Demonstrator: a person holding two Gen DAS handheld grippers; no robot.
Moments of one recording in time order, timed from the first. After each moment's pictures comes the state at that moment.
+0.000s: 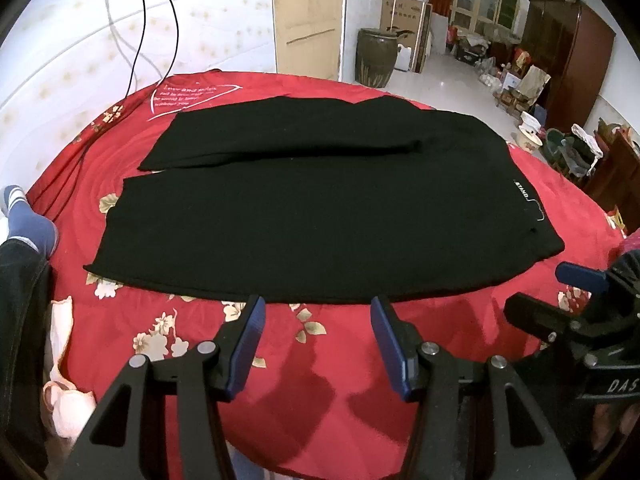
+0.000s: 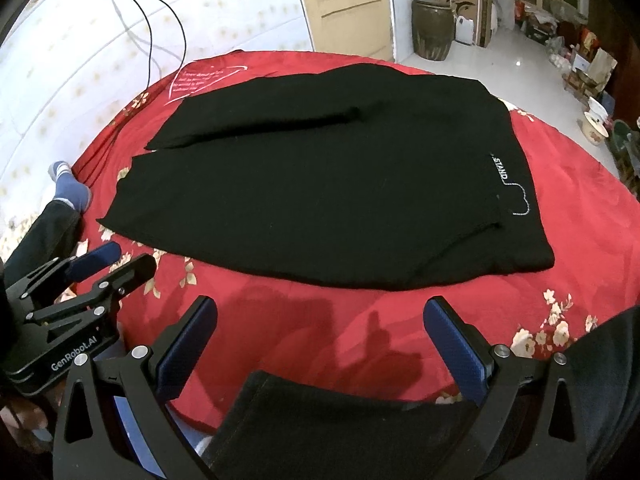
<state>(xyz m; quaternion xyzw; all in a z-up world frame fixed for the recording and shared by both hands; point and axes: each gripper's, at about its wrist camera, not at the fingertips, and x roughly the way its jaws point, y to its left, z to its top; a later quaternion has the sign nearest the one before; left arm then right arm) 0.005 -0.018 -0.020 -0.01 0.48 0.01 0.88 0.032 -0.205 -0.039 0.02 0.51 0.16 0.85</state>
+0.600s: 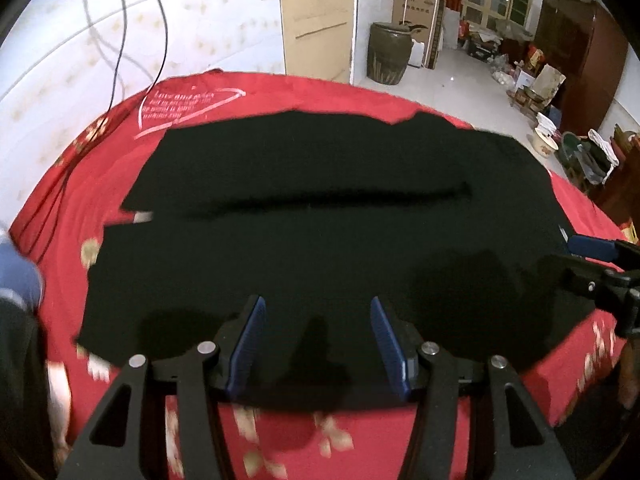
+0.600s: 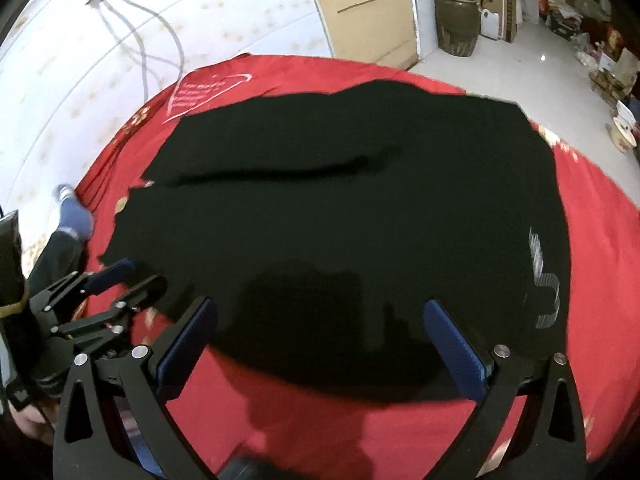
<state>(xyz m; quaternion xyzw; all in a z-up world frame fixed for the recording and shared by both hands) 0.105 0.000 -0.028 -0.01 0.48 0.02 0.87 0.148 -0.213 -0.039 0.03 0.51 0.21 0.83</state>
